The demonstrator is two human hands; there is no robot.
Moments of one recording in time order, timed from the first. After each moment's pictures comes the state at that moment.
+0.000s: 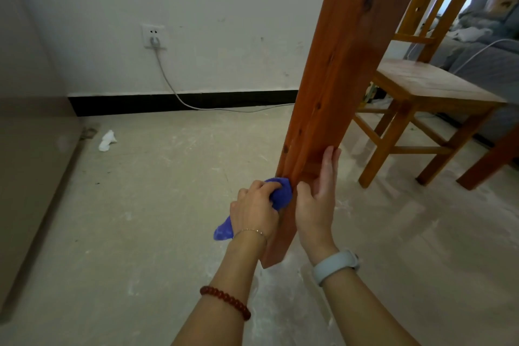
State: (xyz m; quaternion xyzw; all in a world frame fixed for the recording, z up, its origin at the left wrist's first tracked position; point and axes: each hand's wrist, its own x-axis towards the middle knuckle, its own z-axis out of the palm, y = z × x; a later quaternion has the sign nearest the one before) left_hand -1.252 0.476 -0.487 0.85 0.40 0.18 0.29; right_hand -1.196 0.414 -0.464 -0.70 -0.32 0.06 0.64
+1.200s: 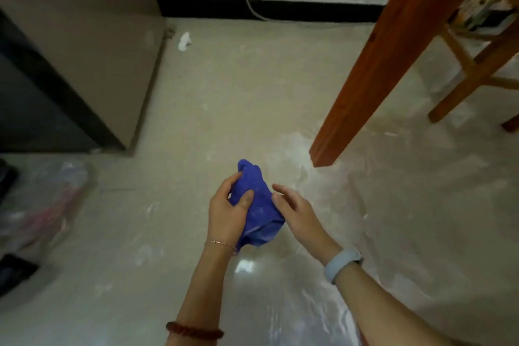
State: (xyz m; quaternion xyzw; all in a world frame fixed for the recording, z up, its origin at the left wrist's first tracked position) left_hand -1.465 0.354 -0.555 0.52 0.55 0.34 0.56; right_hand -1.342 0.308 -0.569 -0.68 -0.34 0.50 0.41
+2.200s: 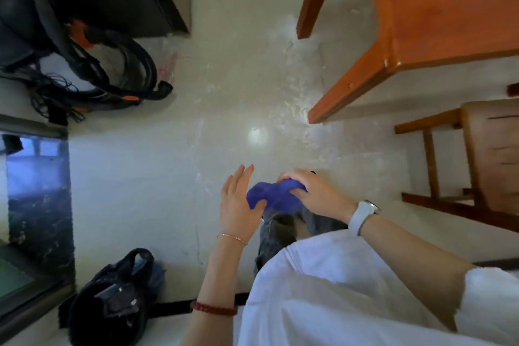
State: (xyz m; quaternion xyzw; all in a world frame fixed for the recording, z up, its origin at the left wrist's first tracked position) left_hand -1.676 -0.100 -0.106 0.65 0.59 0.04 0.47; right_hand -1.497 -0.127 -0.111 -0.63 -0.54 0.54 0.15
